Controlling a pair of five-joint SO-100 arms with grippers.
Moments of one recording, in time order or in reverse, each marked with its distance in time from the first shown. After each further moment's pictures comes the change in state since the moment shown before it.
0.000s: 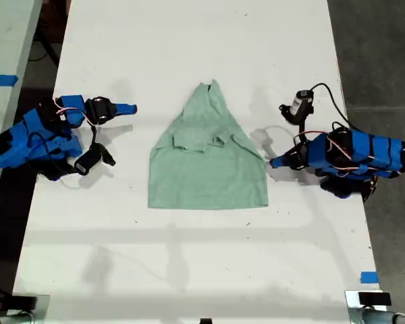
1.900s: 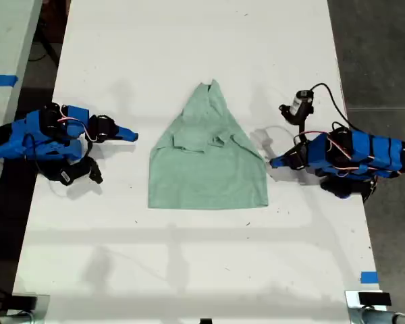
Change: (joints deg) arm 0 15.6 0.1 0.1 11.8 -12.9; arm 1 0.0 0.0 0.0 0.0 0.0
